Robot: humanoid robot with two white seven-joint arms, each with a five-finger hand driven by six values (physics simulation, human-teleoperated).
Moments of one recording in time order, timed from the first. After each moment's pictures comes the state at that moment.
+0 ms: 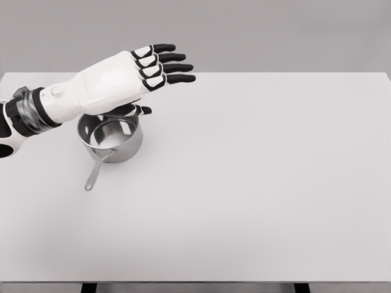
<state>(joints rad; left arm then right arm) -0.69 0.79 -0.66 -1.74 -0.46 -0.61 0.00 0.04 0.00 -0.11 0.09 -0.02 -0.27 -0.29</state>
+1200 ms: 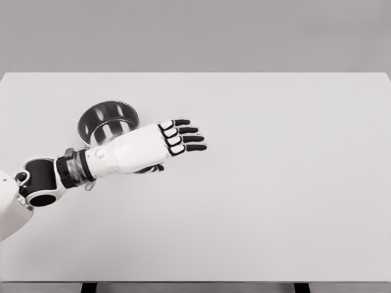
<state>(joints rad) -0.44 0.68 -0.69 -1.67 -0.71 -0.61 0.02 0.04 0.00 -0.10 0.10 -0.02 -0.27 -0.29</state>
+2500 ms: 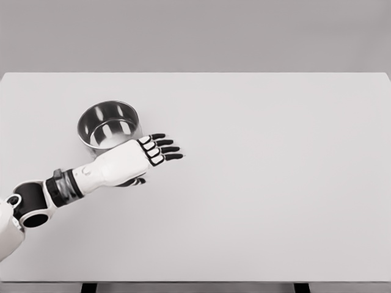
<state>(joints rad) -0.26 0.65 -0.55 -1.60 -0.80 -0.61 0.04 0.04 0.00 -0.10 0.10 -0.02 -0.27 -0.29</state>
